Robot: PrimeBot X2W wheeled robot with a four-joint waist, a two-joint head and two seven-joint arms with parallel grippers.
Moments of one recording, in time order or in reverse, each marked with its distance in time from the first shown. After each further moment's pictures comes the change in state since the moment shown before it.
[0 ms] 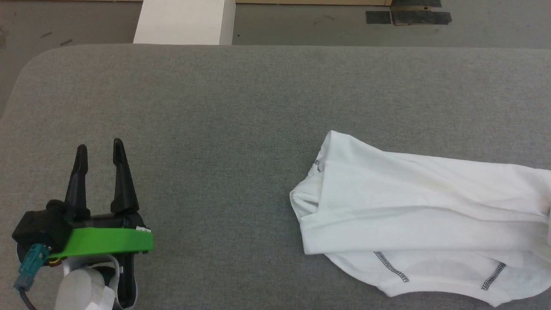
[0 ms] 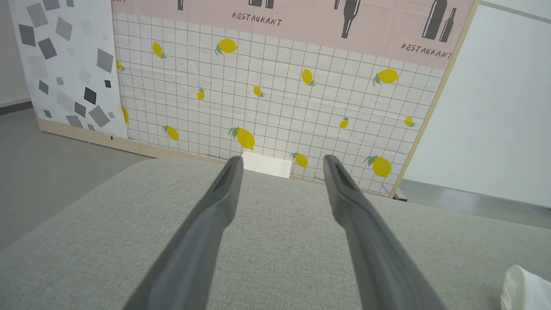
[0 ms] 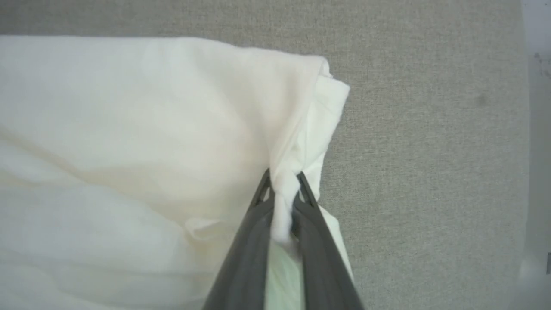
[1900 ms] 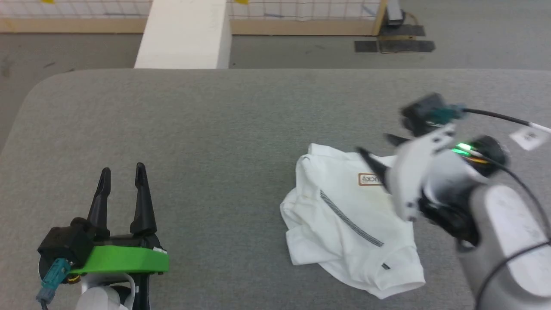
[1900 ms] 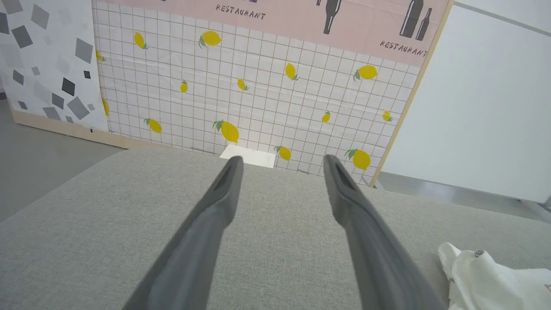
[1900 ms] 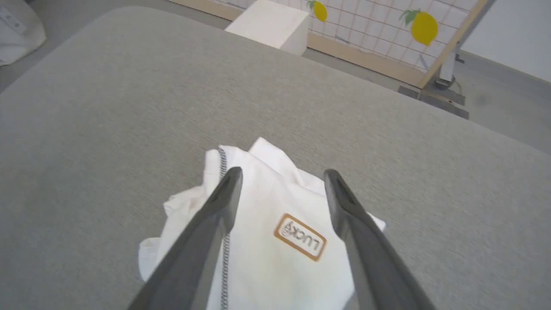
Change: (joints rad) left arm 0.070 -0.010 -0.047 0.020 -0.004 -0.001 -0.001; right arm -0.194 0.197 0.556 -0.194 0.146 0.000 -0.128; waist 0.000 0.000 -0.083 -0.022
